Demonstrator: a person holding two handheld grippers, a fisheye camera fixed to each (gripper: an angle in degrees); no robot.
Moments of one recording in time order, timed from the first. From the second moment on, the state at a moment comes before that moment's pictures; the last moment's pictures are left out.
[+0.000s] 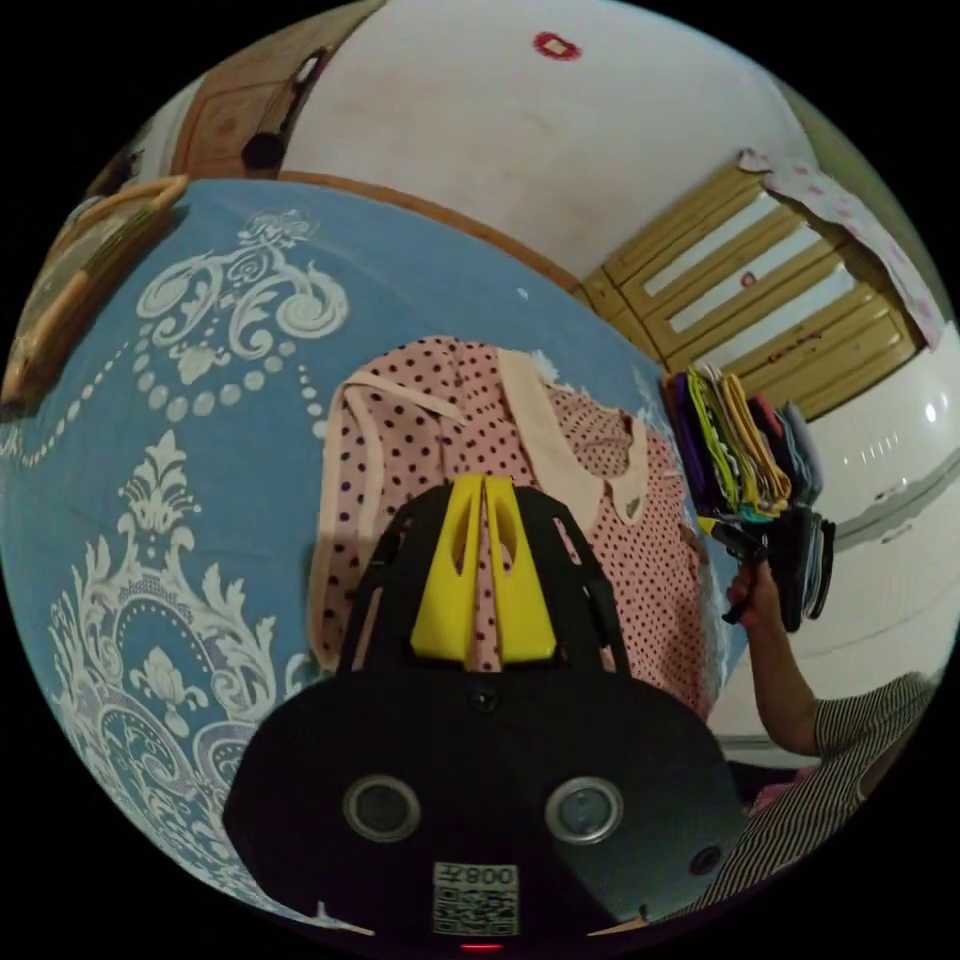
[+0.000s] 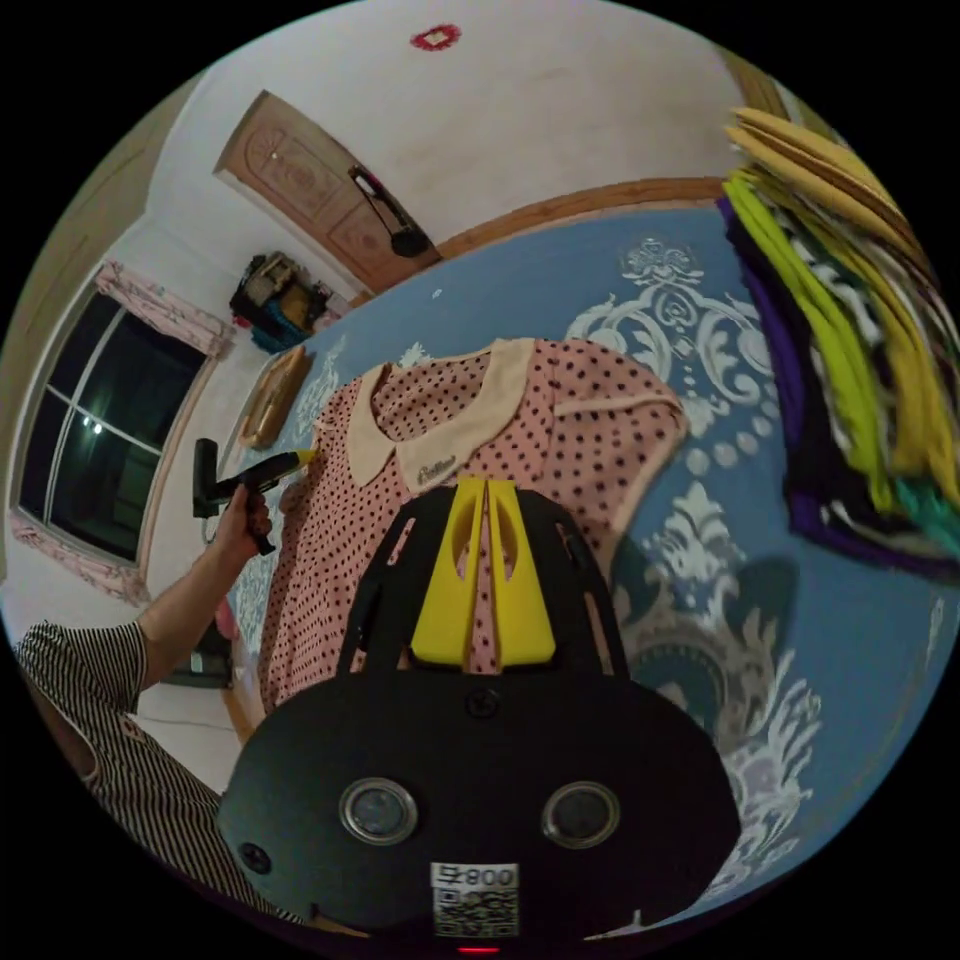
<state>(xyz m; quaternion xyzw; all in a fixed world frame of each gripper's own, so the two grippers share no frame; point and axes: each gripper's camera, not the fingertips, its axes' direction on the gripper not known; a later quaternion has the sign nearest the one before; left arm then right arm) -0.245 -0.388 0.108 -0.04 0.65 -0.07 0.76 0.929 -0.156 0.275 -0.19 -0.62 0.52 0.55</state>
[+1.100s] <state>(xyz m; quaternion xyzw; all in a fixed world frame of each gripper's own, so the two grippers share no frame) -0.125 -0.142 0.033 -0.18 0.63 0.12 0.74 0.897 -0.187 -0.017 -0.38 -0.55 0.34 0.66</state>
